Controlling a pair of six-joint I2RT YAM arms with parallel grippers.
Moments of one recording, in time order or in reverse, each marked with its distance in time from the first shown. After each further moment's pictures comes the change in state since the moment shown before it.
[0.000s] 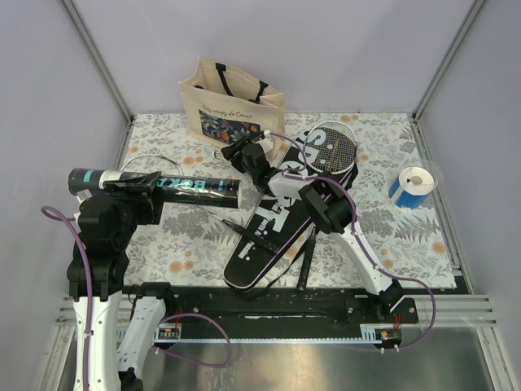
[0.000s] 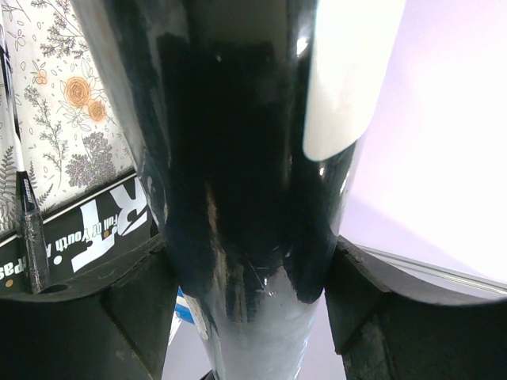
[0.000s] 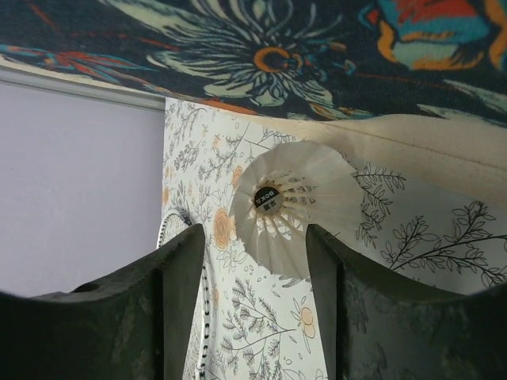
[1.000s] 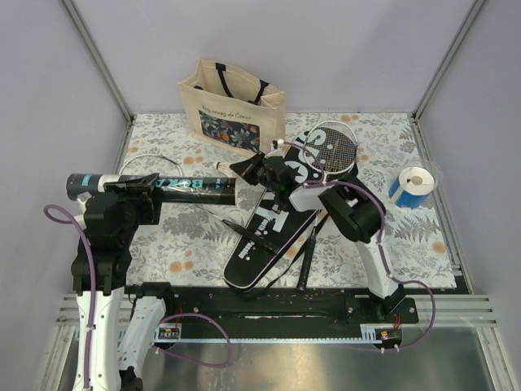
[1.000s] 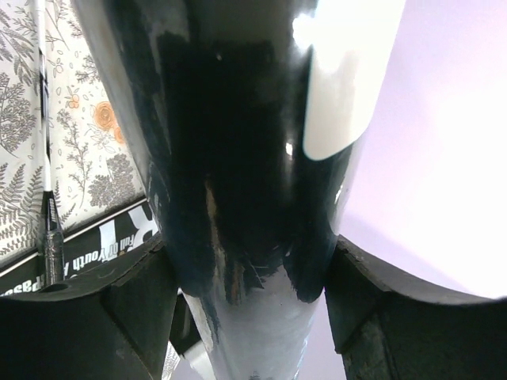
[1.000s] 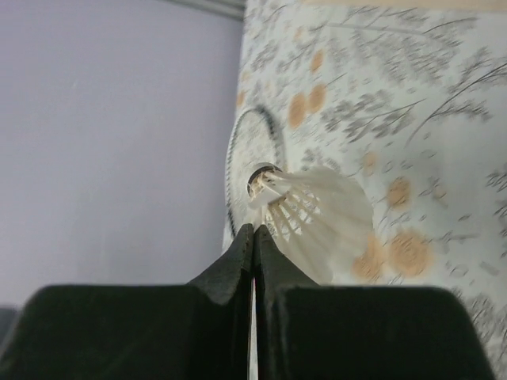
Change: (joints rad) left arm -0.001 0.006 -0.034 0.004 -0.074 -0.006; right arm -0.002 -0.287 -0.494 0.279 -0.214 0.070
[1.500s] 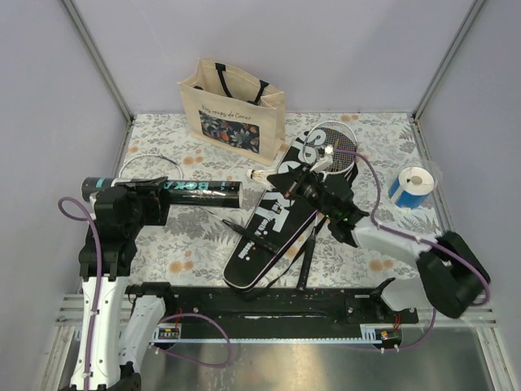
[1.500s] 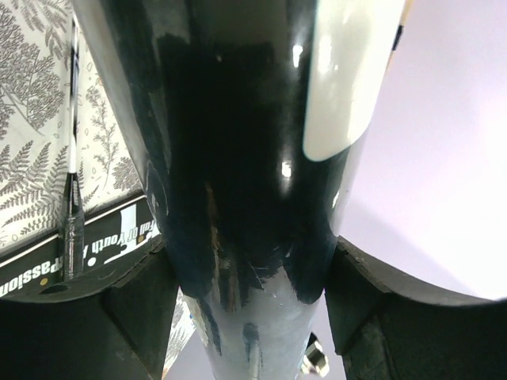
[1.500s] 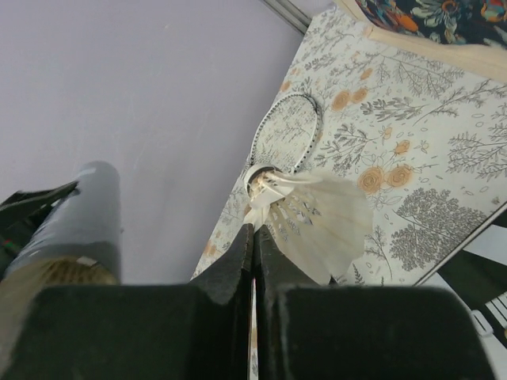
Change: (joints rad) left arm 0.000 0.054 -0.056 0.007 0.047 -0.026; right arm -0.038 -0.816 -0.629 -0.017 -0.103 -0.287
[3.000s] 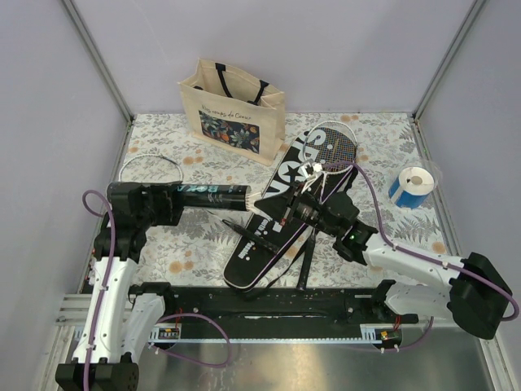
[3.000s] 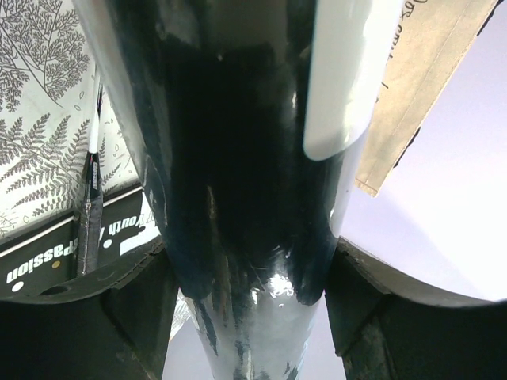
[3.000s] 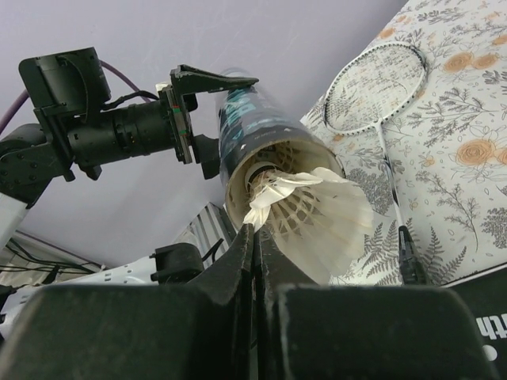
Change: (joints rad) left arm -0.001 0.099 -0.144 0.120 0.123 -0.045; right arm 0.193 -0.315 -0.083 -0.143 -0.092 -0.187
